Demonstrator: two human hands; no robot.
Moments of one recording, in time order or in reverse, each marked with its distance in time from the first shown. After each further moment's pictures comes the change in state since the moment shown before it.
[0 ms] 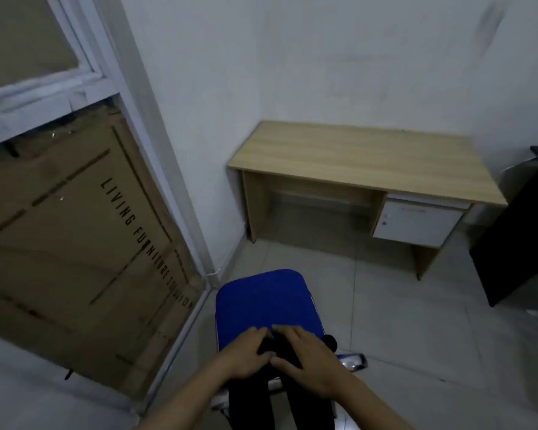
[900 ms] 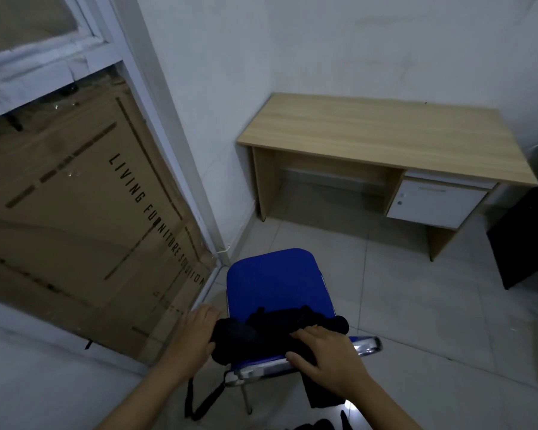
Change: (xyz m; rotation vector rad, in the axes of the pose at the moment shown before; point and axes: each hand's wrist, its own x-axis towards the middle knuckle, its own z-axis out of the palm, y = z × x) left_hand -0.047 -0.106 -0.008 0.416 0.414 -0.010; right_hand -0.011 0.006 0.022 -0.199 0.194 -0.084
